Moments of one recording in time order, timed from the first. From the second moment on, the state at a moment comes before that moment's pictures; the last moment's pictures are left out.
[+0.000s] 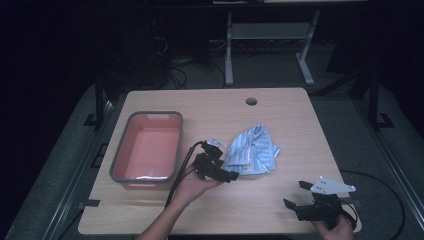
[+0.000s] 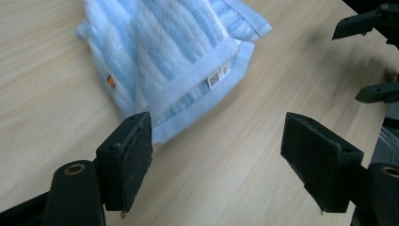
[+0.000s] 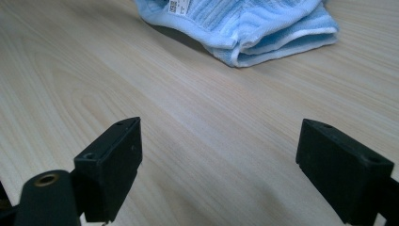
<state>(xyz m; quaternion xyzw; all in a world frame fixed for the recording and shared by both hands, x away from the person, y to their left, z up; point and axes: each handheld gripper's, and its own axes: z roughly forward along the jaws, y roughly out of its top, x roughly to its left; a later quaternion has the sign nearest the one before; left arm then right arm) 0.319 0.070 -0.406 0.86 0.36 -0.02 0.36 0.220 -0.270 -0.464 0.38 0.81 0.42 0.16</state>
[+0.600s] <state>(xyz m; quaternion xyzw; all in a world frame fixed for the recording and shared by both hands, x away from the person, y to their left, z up) 0.296 0.094 -0.420 0.86 0.36 -0.02 0.36 0.219 -0.272 -0.465 0.39 0.81 0.41 0.16</state>
